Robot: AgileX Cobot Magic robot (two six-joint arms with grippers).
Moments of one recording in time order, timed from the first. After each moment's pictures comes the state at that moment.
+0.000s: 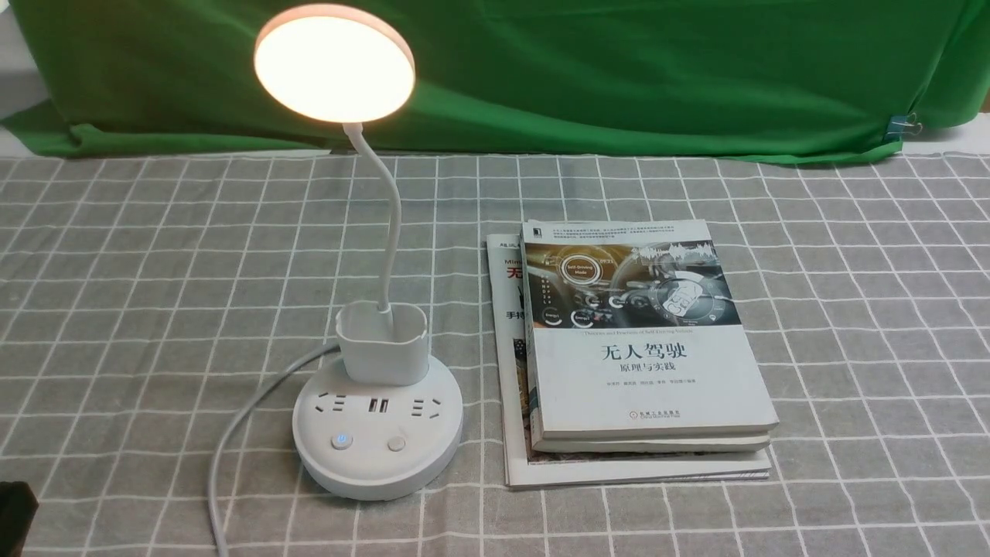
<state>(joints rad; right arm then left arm) 0.12 -0.01 0.01 0.04 0.21 -0.02 -0.01 0.00 0.01 -0.06 0.23 0.10</state>
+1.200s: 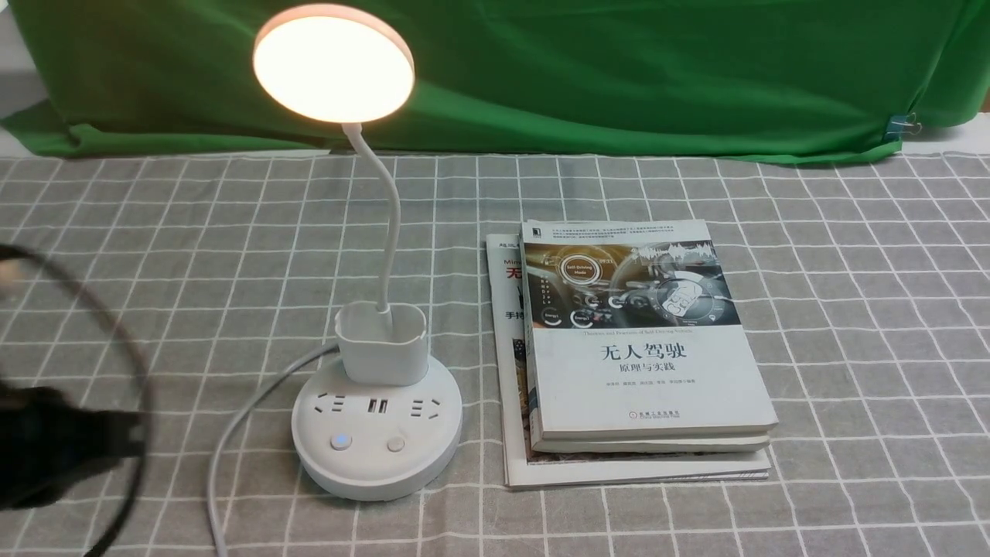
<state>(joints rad) 0.12 -0.01 0.01 0.04 0.21 -0.02 -0.04 0.96 -0.70 -0.27 0.89 0.11</state>
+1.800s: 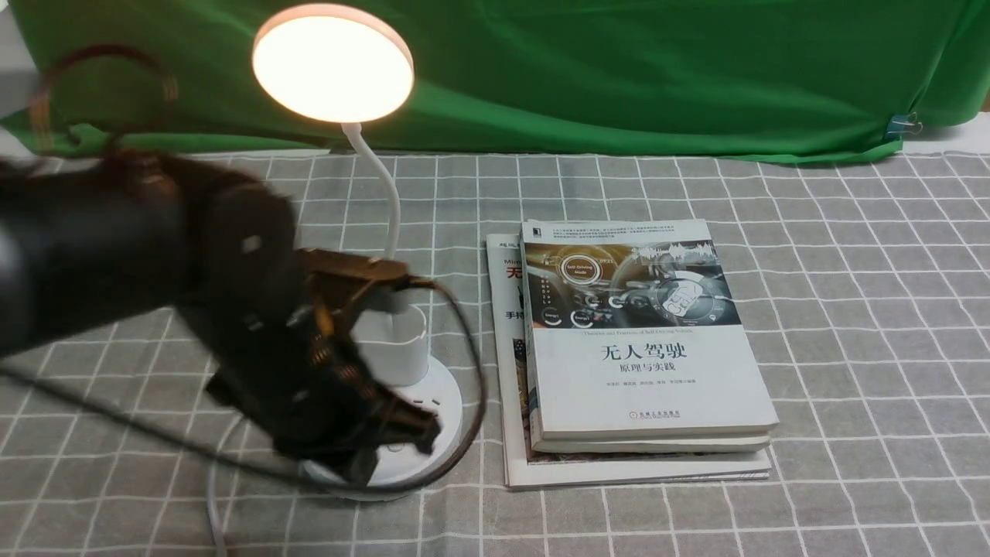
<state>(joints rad) 0.12 -0.01 0.01 0.04 0.21 -0.02 -0.50 1.61 -1.07 -0.18 0.94 -0.02</state>
